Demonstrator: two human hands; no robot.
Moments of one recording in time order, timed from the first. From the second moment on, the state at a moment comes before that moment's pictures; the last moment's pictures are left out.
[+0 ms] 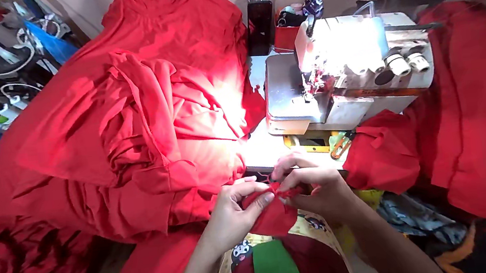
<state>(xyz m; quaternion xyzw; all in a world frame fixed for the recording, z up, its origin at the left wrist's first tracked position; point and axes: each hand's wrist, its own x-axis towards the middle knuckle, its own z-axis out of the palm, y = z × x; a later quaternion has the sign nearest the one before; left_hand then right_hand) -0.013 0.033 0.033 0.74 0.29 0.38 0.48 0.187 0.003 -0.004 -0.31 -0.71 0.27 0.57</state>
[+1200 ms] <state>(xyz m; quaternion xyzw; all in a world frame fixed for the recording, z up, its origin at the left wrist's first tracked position) -0.047 0.065 -0.034 0.52 -0.02 0.40 0.75 0.187 0.002 0.007 -0.09 -0.55 0.65 0.52</state>
